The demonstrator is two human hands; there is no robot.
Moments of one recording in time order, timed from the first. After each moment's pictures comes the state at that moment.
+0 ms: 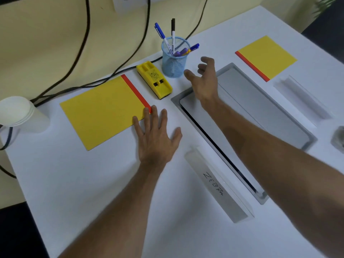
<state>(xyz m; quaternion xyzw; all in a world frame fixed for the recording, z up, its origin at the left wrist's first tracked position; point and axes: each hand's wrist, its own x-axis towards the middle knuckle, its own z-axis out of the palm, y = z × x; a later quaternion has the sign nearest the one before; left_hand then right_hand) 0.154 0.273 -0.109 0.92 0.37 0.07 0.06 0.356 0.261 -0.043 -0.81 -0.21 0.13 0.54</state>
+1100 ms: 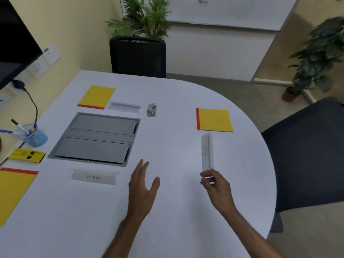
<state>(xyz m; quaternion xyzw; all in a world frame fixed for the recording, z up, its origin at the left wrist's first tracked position) 0.025 -0.115 0.092 0.87 0.04 0.02 0.50 0.010 -0.370 0.093 -0.82 0.13 -0.02 0.56</state>
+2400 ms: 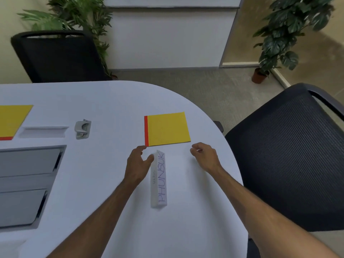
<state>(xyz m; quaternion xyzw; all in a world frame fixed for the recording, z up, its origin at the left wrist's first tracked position) 0.273 -0.367 0.037 0.88 0.04 -0.14 0.45 0.238 -0.615 0.021 -0.86 0.22 0.05 0.46</state>
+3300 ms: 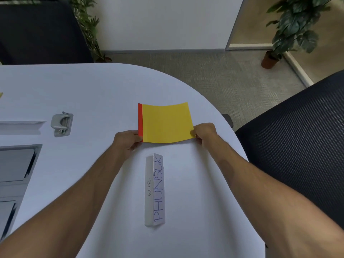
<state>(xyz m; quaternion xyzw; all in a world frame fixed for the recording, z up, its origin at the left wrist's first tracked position) 0.413 -0.378 -0.026 0.71 0.25 -0.24 0.62 0.384 -0.646 -0.040 -0.70 0.43 0.11 0.56</state>
